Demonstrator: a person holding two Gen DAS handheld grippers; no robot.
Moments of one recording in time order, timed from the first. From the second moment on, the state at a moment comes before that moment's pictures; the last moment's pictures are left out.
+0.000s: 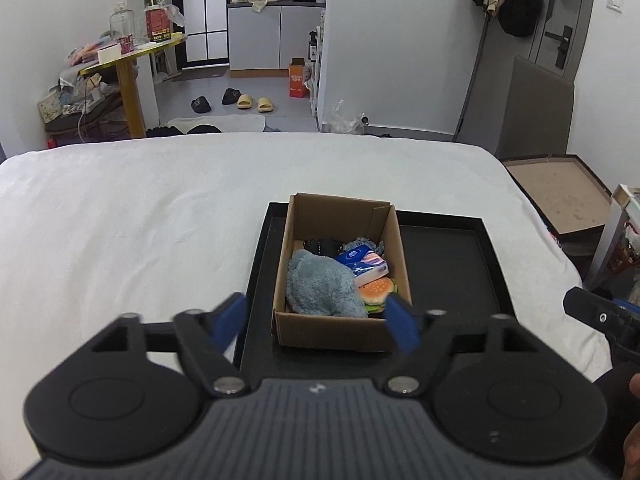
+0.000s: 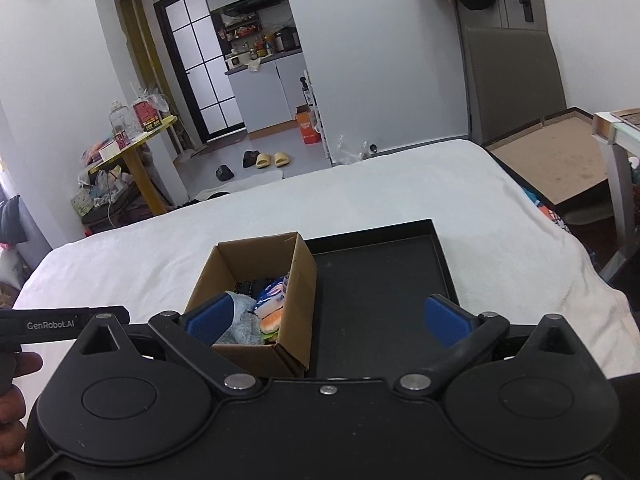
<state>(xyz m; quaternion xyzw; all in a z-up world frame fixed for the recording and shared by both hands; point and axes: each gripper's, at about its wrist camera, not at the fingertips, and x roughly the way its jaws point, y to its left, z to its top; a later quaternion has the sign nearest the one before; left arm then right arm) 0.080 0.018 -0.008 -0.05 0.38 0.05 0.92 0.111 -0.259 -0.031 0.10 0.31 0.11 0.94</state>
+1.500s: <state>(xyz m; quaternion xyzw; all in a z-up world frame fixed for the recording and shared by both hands) 0.000 0.004 0.041 -0.02 0.35 0.02 0.93 0.047 -0.258 0.016 0.06 0.34 0.09 0.93</state>
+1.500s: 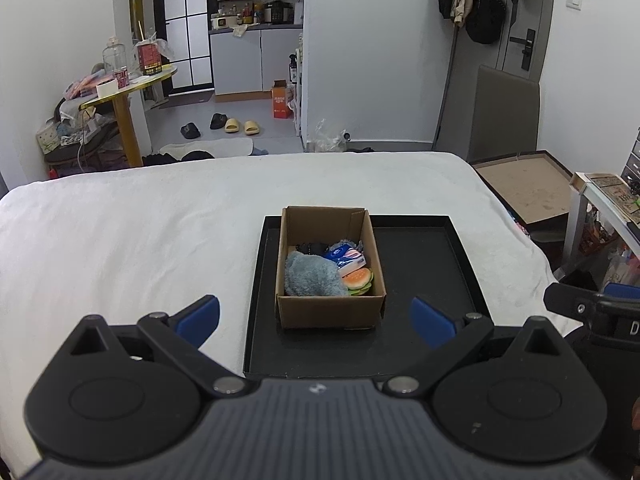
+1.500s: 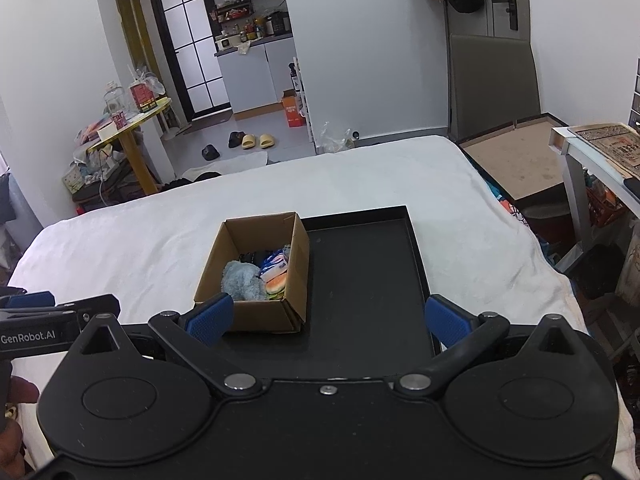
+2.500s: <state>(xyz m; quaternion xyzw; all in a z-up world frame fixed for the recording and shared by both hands) -0.002 0.006 0.042 -0.02 0.36 0.03 0.93 0.045 -0.257 0.018 0.05 0.34 0.09 0.93</state>
